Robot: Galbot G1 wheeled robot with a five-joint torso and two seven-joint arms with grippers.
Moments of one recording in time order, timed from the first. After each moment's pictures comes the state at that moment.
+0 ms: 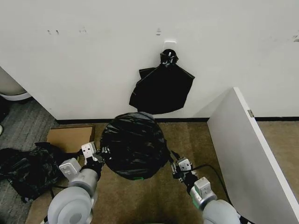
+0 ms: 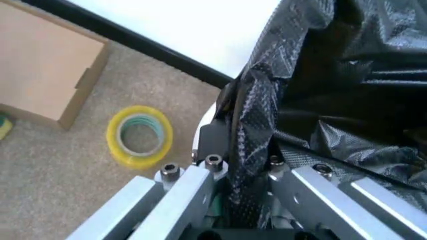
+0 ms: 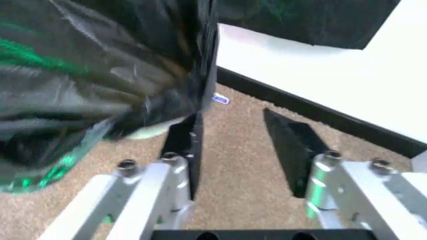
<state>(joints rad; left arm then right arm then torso) 1.29 -0.94 -0.31 -2.29 -1.10 0.20 -0.73 -1.26 0.85 -0.04 2.18 0.31 -0.25 0.37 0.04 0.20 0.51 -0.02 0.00</state>
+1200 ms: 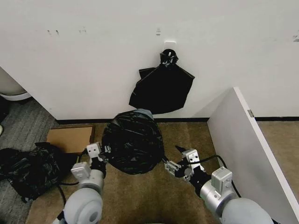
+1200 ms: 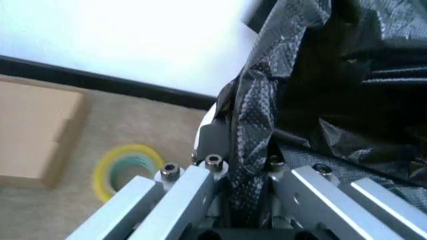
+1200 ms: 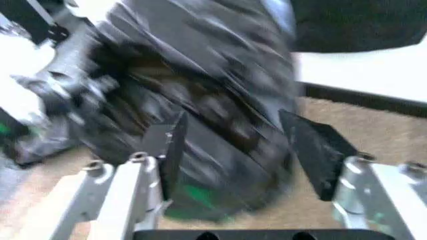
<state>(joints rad) 1.24 -1.03 -0.10 -2.15 -0.65 0.11 -0.61 -1.12 0.76 -0.01 2.50 0.90 -0.49 0.54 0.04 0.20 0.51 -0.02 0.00</state>
